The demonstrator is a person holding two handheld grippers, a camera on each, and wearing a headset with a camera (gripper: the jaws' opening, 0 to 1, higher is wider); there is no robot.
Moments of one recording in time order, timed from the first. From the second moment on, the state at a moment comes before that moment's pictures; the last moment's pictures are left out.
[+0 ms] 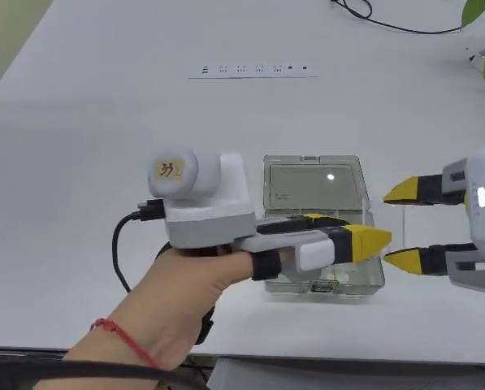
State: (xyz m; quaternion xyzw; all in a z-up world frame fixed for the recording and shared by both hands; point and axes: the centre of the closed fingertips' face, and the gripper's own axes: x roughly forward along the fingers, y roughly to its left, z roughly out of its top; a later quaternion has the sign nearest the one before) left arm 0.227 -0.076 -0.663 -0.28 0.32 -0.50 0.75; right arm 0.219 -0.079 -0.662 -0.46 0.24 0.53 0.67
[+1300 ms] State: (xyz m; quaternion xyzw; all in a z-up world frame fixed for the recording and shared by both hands) left arm 0.225 -0.075 -0.668 -0.30 0.33 -0.50 0.74; right arm 0.224 -0.071 -0.641 -0.44 0.22 0.54 0.68
